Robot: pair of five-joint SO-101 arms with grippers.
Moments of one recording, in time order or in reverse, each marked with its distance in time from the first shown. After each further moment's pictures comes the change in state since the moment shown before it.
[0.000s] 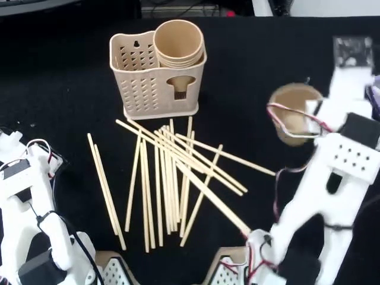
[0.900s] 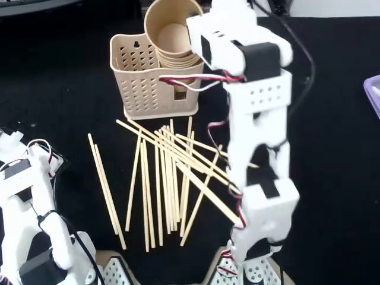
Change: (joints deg) left arm 0.0 0.0 0.0 0.0 0.0; right arm -38.5 46.9 -73.2 10.3 -15.8
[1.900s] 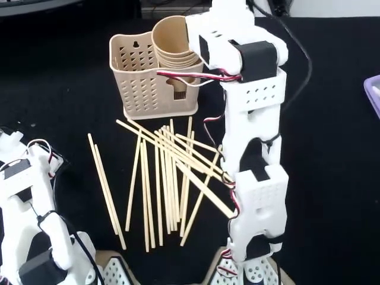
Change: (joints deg) left arm 0.0 0.0 0.0 0.0 0.0; right arm -0.8 7.8 -15.6 7.6 -4.1
